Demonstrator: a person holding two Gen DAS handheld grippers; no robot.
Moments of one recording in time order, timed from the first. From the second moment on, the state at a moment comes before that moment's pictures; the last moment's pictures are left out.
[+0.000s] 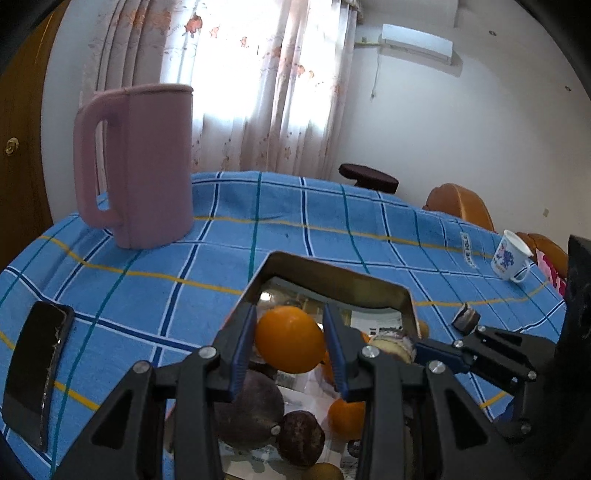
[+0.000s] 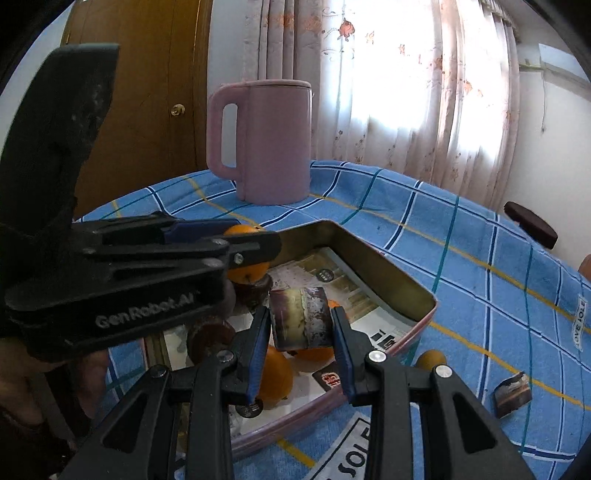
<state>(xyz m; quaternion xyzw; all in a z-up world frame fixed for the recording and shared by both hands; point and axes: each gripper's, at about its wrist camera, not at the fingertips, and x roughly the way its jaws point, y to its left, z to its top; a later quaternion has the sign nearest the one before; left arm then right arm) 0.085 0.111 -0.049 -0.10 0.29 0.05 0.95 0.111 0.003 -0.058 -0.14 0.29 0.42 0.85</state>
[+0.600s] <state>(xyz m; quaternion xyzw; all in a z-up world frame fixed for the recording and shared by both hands) 0.077 0.091 -0.035 -0.09 0.24 0.08 0.96 0.156 -0.085 -0.049 -0.14 0.30 0.31 0.89</state>
